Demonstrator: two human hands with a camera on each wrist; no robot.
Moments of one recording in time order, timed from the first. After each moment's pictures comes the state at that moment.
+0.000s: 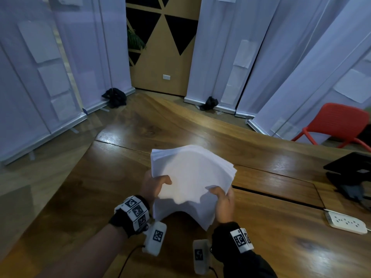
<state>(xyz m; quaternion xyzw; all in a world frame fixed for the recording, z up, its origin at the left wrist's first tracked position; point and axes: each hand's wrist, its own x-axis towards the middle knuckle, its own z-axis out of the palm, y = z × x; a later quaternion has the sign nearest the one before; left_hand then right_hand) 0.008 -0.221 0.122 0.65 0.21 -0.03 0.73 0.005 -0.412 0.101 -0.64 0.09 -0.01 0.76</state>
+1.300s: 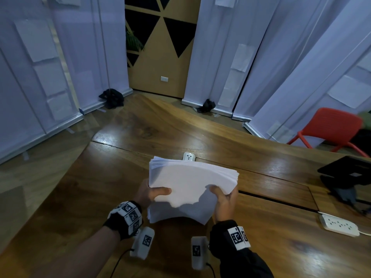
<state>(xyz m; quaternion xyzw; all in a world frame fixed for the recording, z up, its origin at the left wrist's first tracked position) 0.014 -0.203 0.067 0.64 0.07 -0.05 0.76 0.014 -0.421 0.099 -0.62 0.08 -0.09 0.77</state>
